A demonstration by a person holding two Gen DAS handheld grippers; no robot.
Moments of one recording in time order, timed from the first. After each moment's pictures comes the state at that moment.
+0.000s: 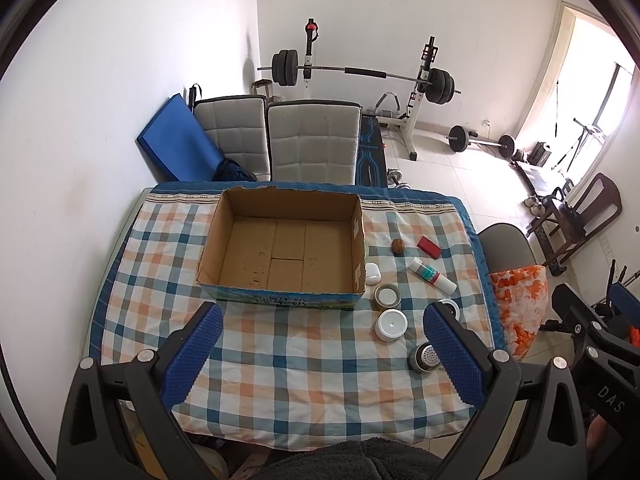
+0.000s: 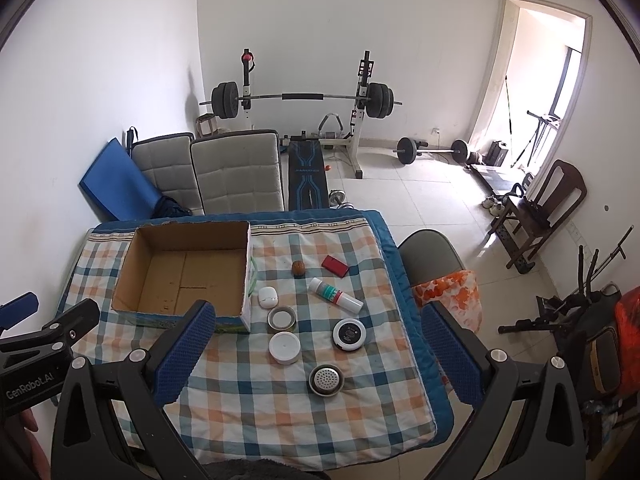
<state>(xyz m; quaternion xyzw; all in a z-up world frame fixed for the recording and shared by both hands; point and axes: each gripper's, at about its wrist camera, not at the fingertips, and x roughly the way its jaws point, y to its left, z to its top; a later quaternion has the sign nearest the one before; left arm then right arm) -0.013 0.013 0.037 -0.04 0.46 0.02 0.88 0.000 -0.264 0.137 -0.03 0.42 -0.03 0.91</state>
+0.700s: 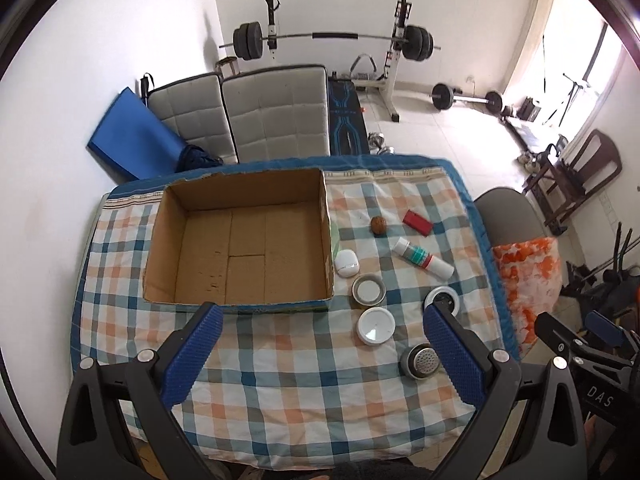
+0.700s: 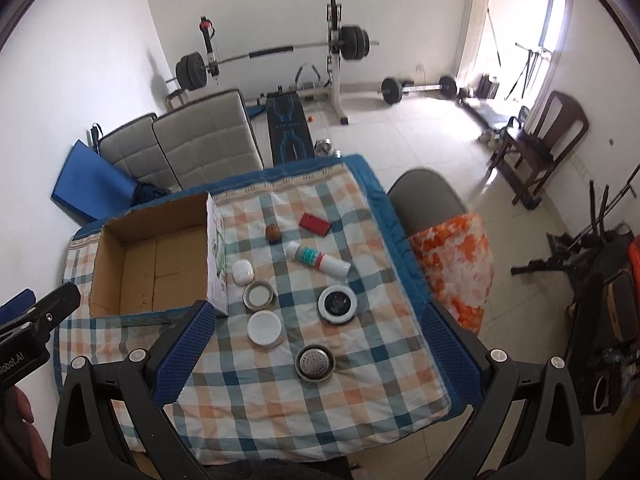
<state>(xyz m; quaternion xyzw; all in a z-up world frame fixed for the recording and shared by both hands) 0.083 -0.058 -0.047 0.01 0.53 -0.02 0.85 0.070 -0.335 0.043 0.06 0.52 -0.06 0.85</state>
